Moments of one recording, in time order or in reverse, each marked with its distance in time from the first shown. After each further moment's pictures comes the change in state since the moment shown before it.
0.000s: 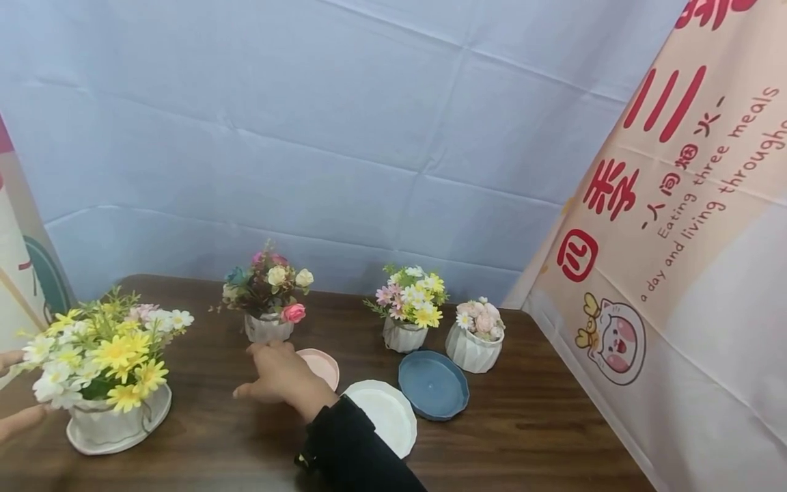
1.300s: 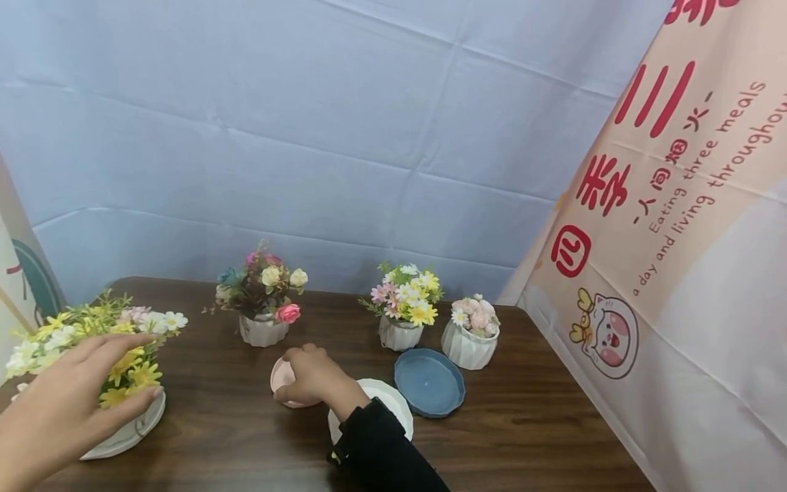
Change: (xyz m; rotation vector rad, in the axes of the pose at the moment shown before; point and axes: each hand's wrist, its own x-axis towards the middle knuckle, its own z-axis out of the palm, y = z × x) left_hand 0.012 0.291 -0.062 0.165 -0.235 0.303; right_hand -0.020 0.049 -0.001 0.039 -0.039 0.082
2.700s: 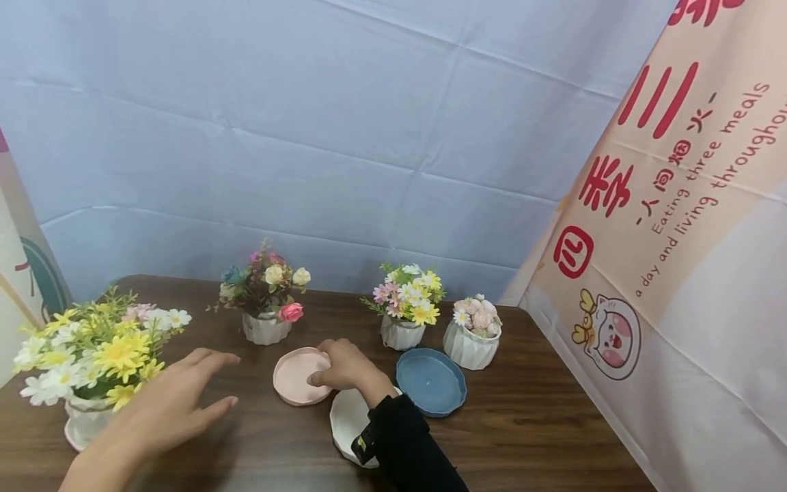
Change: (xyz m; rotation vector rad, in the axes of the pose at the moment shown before) left_hand 0.018 0.041 0.050 -0.154 -0.106 0.148; right_hand 0.003 0.051 -0.003 0.223 -0.008 0.025
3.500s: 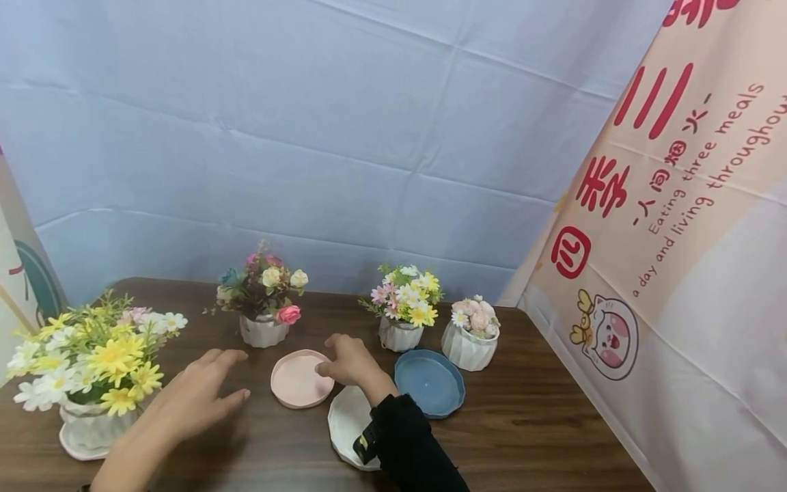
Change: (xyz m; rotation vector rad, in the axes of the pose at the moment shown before) left_hand 0.017 -0.006 0.027 -0.053 -0.057 -0.109; right_hand 0.000 0.008 -0.005 0.118 0.104 0.032
